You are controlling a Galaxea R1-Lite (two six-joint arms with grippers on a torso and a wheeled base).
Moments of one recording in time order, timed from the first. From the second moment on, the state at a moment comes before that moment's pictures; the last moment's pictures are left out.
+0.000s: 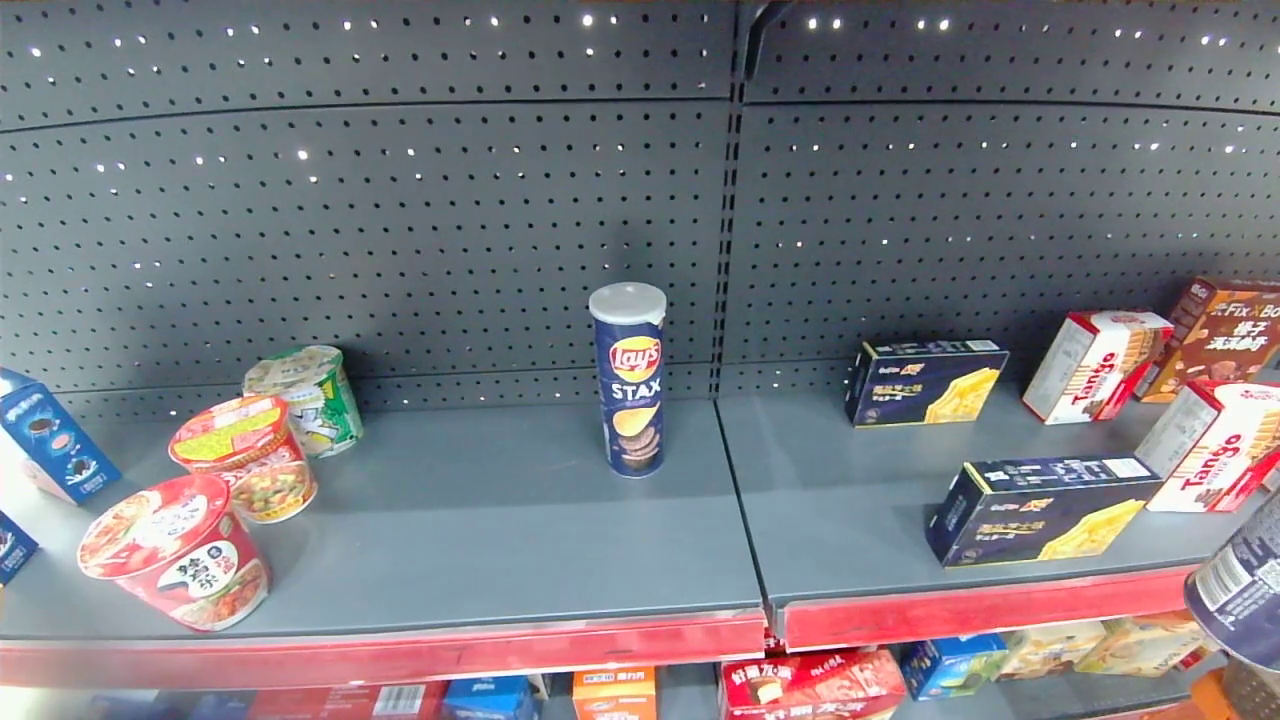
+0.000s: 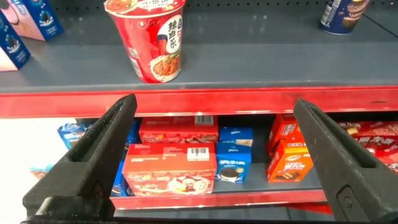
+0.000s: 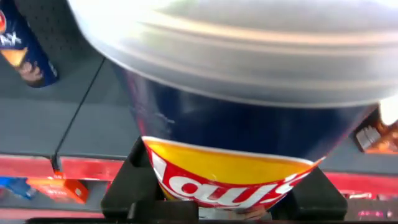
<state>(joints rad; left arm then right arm) 0.00 0.00 0.00 0.00 0.02 -0.02 0.29 0.78 -0.57 -0.17 -0.22 -0.08</state>
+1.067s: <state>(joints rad) 0.00 0.00 0.00 0.00 0.00 0.01 0.01 0.97 -0.80 0.01 0.07 -0.15</state>
